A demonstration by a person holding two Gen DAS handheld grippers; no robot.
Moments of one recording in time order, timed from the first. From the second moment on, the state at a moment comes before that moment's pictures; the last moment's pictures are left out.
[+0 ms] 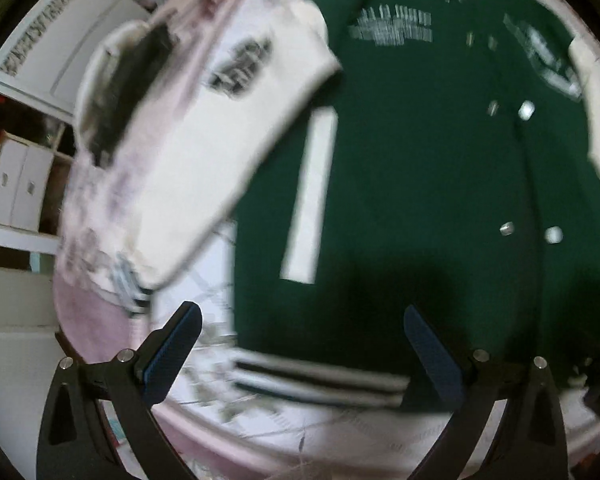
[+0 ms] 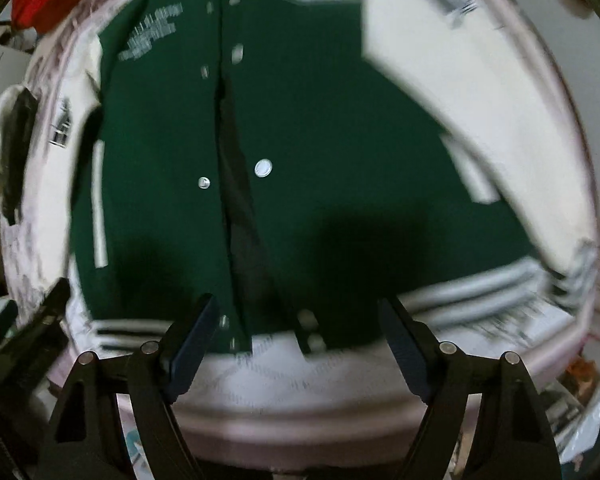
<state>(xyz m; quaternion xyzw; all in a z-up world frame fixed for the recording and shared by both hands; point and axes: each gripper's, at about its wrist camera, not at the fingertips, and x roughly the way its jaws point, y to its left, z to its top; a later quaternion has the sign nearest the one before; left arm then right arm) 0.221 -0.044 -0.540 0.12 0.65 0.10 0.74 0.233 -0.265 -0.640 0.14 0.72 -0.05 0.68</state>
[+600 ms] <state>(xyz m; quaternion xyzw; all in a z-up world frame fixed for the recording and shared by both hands) 0.202 -0.031 -0.603 0.07 0.67 0.06 0.74 0.217 -0.196 -0.732 0.05 0.72 -0.05 0.69</state>
